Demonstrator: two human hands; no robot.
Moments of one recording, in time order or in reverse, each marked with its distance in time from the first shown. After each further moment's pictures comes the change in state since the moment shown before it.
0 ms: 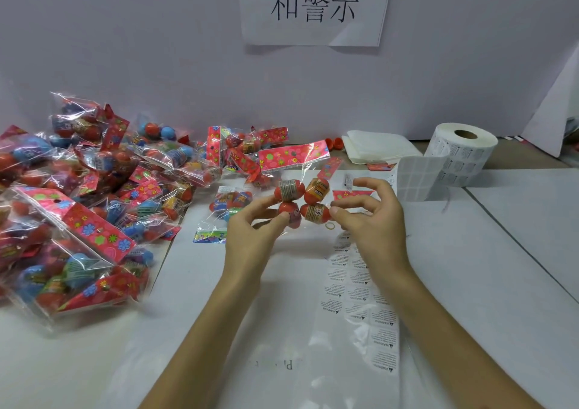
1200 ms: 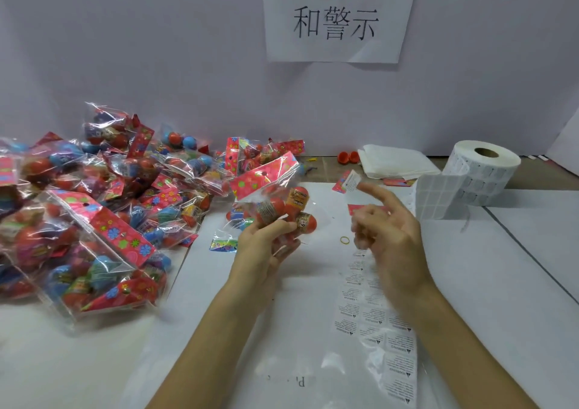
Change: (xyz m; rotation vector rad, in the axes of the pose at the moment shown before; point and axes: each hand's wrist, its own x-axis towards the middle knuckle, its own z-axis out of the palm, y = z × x) left_hand 0.012 -0.002 -0.009 -0.415 -0.033 -0.266; right_hand 0.002 -0.006 -0.002 0.387 -0.220 0.025
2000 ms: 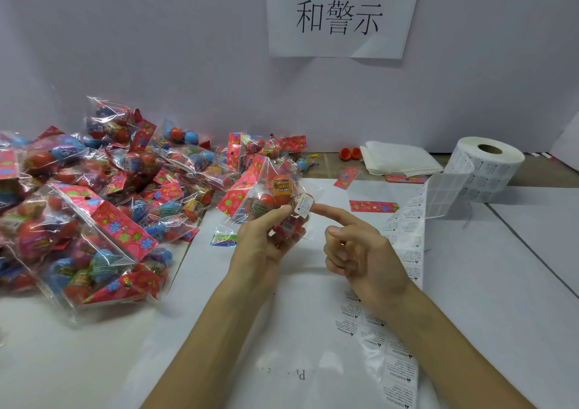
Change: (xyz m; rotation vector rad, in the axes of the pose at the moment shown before) left_hand -0.007 0.004 0.004 -0.157 -0.039 0.033; right_hand -0.016 0.000 0.022 0.085 -0.313 0.343
